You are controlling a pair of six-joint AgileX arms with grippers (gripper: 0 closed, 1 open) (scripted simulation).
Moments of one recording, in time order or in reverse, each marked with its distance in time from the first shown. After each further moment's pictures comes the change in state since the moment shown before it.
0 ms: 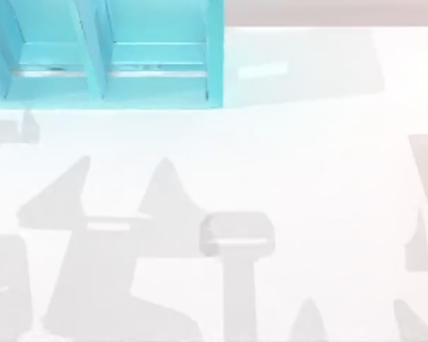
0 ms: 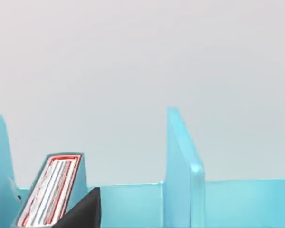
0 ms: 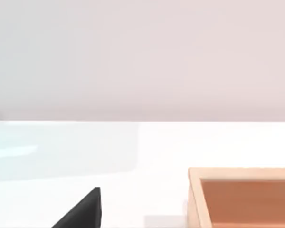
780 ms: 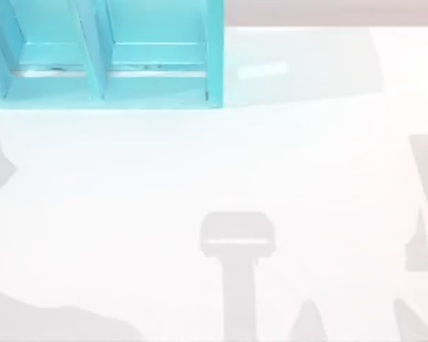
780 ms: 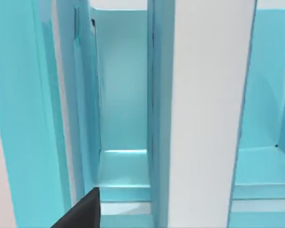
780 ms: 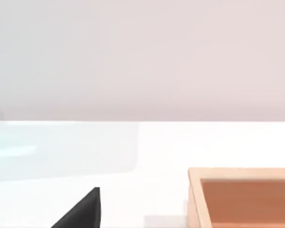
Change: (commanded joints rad) left arm 0.193 0.835 0.307 0.436 0.198 0.008; right arm 0.000 0.000 0.000 0.000 0.000 0.000
